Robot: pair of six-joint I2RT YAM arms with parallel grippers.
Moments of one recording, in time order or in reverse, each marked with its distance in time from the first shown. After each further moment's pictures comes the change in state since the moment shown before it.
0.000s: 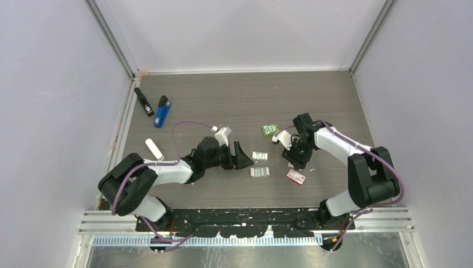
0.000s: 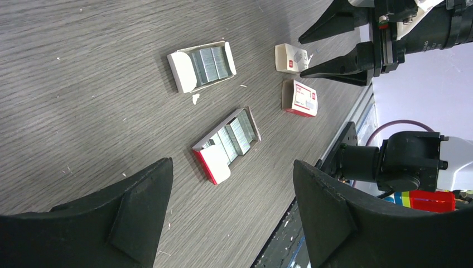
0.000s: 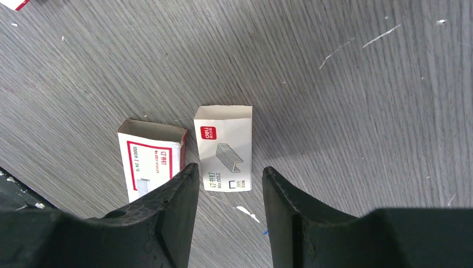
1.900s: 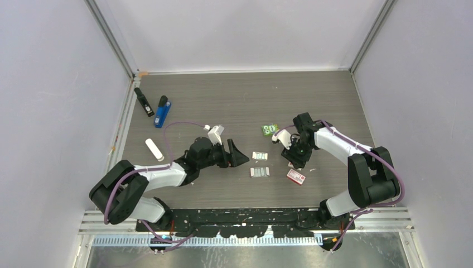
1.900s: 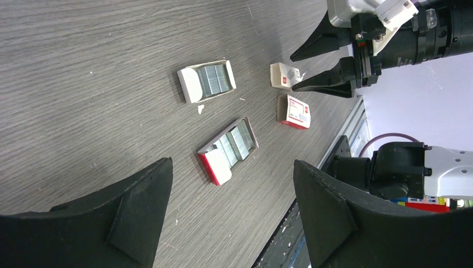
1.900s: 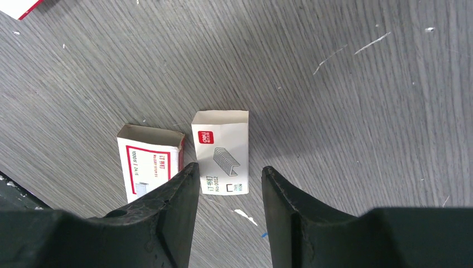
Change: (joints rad) left arm 0.043 -0.099 -0.055 0.014 -0.016 0.000; right arm 0.000 0.000 0.001 0.013 -0.008 0.004
